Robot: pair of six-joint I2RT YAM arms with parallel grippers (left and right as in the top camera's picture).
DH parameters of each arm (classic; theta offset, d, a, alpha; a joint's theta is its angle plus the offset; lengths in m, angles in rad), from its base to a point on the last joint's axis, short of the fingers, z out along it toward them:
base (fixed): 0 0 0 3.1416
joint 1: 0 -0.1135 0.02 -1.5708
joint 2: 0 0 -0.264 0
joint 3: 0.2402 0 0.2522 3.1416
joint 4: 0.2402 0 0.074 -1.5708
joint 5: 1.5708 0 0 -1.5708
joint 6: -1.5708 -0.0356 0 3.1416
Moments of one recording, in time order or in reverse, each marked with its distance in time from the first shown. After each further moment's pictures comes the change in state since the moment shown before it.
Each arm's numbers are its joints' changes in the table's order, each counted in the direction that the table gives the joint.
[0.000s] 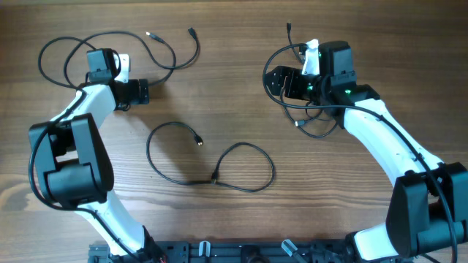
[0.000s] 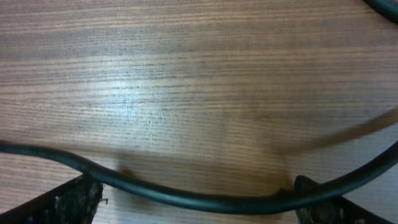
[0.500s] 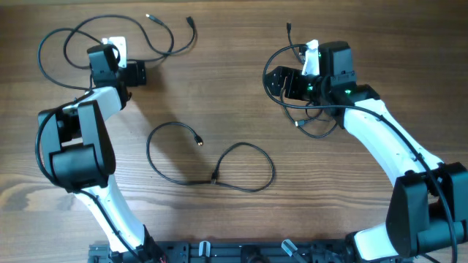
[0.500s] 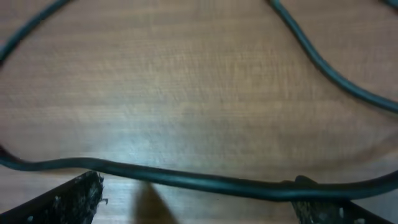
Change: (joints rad) left arm -0.001 -0.129 -0.002 -0.512 0.000 -0.014; right arm 0.000 0.000 0.000 0.011 0.000 0.000
